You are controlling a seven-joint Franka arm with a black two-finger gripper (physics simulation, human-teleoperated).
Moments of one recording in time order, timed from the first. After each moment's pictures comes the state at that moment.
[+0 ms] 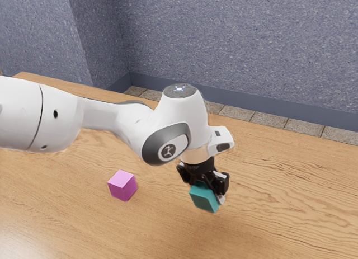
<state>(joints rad) -0.91 0.22 0.36 -2.04 -0.17 2.36 -0.37</state>
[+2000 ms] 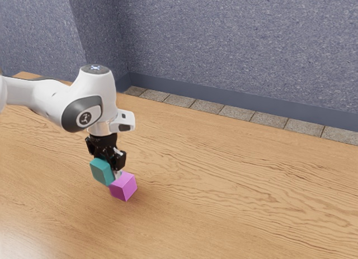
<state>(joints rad) -0.60 -0.04 0.56 -2.27 0.16 2.16 -0.02</state>
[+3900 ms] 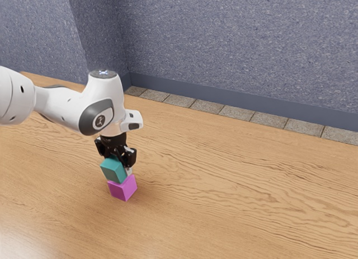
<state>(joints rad) -0.55 0.14 0.54 -2.18 0.03 2.27 -0.03</state>
